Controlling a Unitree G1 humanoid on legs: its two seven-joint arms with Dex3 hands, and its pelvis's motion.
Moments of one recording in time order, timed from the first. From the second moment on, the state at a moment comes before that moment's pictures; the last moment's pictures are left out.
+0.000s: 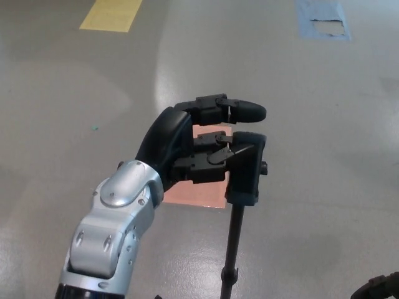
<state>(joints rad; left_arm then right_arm) -0.46 0.01 -0.06 -0.03 -0.15 0.46 -0.27 -0.49 -0.48 0.25 1.27 -0.33 -0.10 0.40</state>
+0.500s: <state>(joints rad) -0.50 -0.01 0.00 -0.03 -0.22 0.63 -0.27 -0.52 -0.48 0.25 1.27 -0.33 -0.10 0.40</state>
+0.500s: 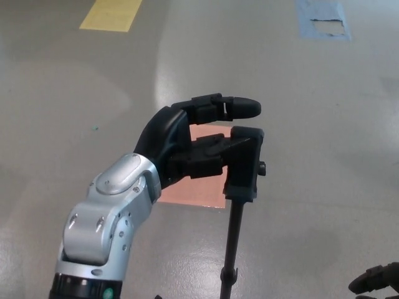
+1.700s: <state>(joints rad) -0.59 -0.01 0.09 -0.03 -0.33 0.98 -0.24 -0.56 -0.48 0.25 1.27 -0.33 -0.09 0.40</state>
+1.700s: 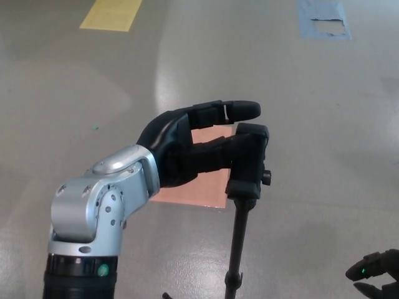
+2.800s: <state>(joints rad) -0.60 -0.02 0.11 -0.03 -0.42 1.06 -0.20 -0.57 -0.48 0.25 1.27 -0.34 -0.09 0.40</state>
